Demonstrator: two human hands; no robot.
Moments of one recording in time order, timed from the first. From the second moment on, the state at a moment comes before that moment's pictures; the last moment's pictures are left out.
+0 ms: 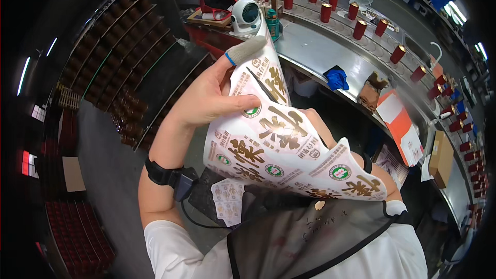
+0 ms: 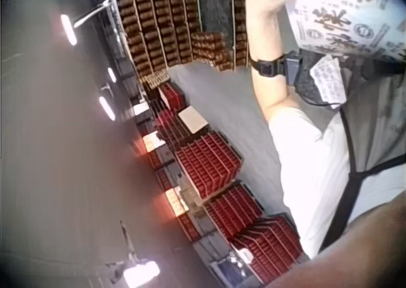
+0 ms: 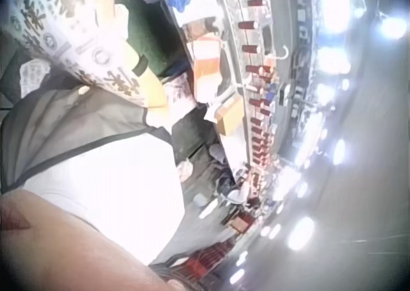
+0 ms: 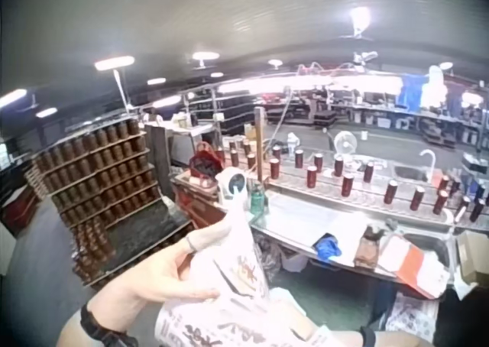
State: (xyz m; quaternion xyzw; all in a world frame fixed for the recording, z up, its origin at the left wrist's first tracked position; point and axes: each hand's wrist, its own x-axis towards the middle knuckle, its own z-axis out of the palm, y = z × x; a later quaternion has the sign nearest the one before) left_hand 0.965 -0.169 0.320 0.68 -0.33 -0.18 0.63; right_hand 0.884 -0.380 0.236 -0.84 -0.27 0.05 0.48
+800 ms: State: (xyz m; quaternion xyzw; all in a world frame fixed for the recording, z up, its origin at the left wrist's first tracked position) left_hand 0.965 -0.151 0.322 0.67 -0.35 -0.40 0.52; right_hand 0.878 -0.357 0.234 -0.73 -0.18 0.14 0.64
